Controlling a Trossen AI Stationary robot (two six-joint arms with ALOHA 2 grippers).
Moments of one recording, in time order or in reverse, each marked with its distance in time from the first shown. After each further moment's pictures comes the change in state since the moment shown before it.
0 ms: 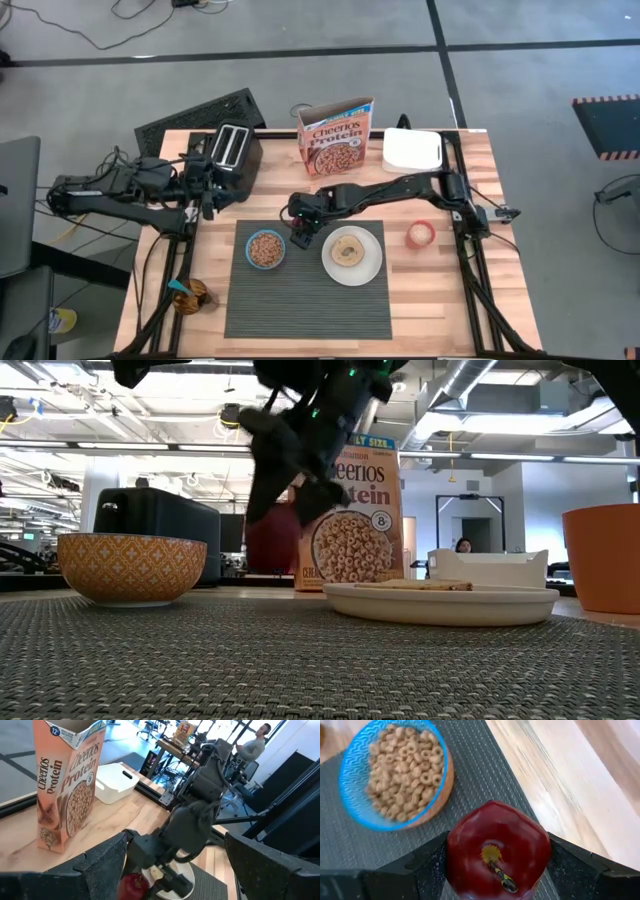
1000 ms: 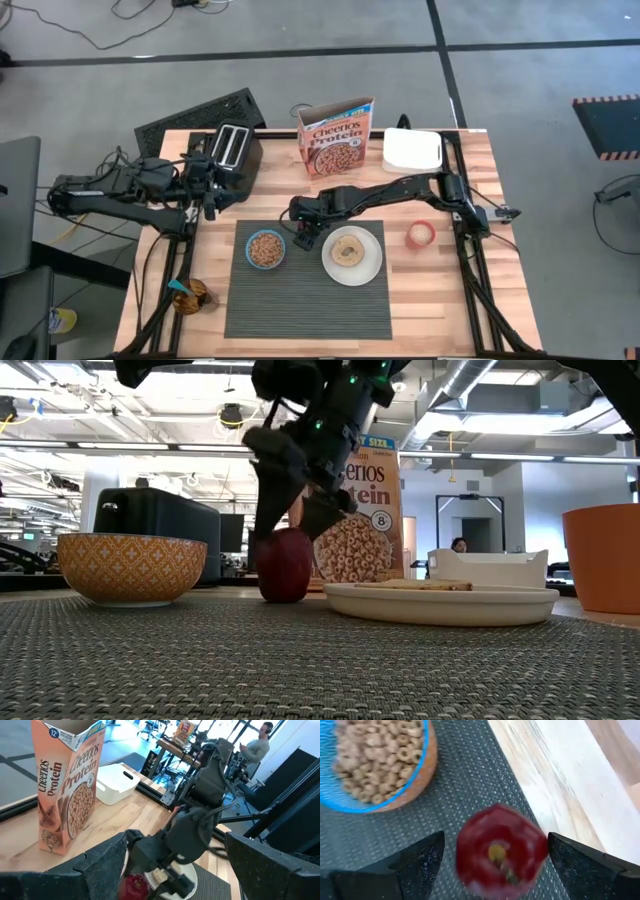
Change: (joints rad) left arm 0.000 0.012 0.000 0.008 -0.003 0.019; right arm 0.004 0.006 -0.002 -0.041 0.017 -0.019
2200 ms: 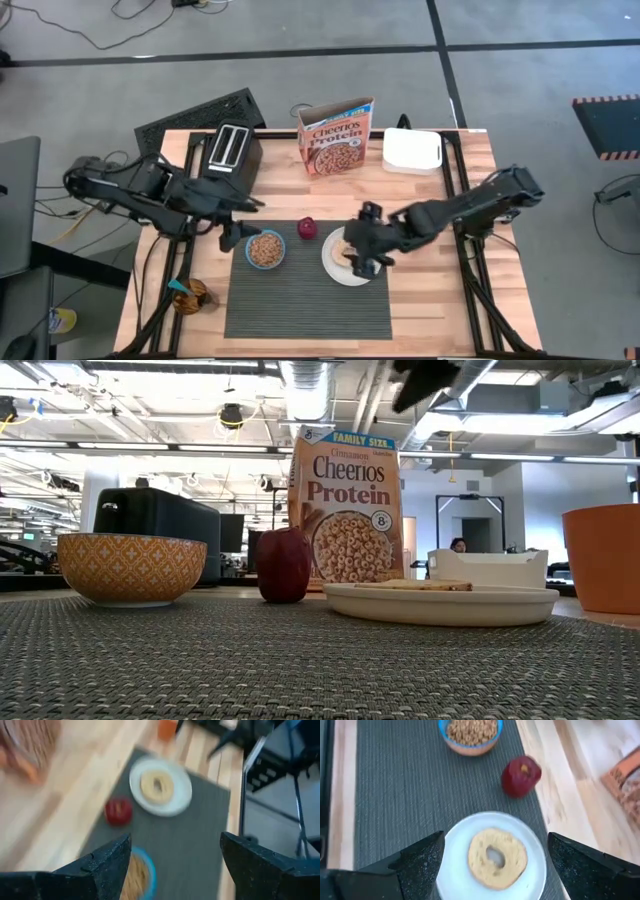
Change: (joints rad) left arm -0.211 0.485 0.505 -0.553 0.080 -0.080; right arm 0.326 -0.551 -0.289 -0.161 0.256 -0.034
